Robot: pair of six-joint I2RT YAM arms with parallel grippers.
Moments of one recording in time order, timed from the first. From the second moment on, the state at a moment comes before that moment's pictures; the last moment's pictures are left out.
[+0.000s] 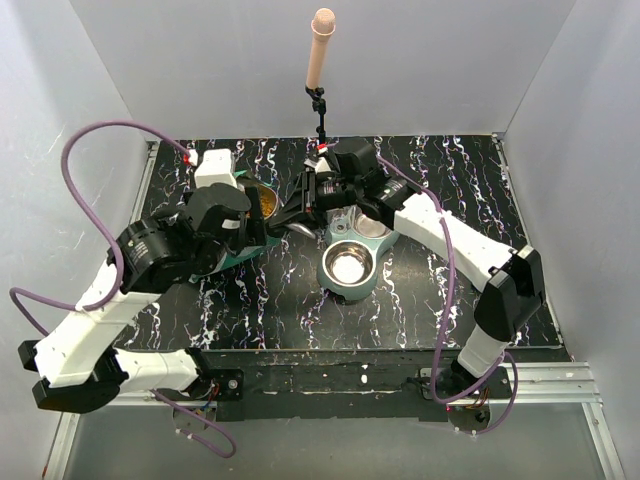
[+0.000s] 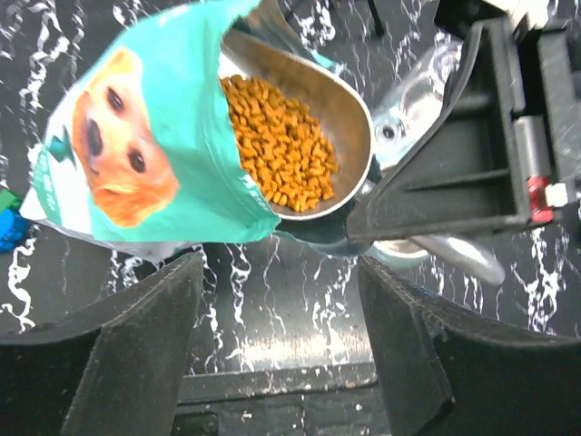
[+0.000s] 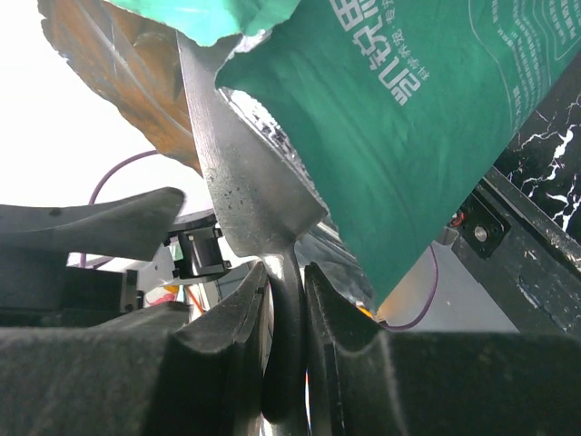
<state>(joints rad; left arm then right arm) -0.95 1.15 1.68 -1.24 -0.65 -0.65 0.77 1.67 1.56 -0.32 -0.79 1.26</state>
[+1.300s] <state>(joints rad) -0.61 1.44 1.85 -1.16 -0.66 -0.32 0.77 1.73 1.63 -0.36 -0.80 1.19</state>
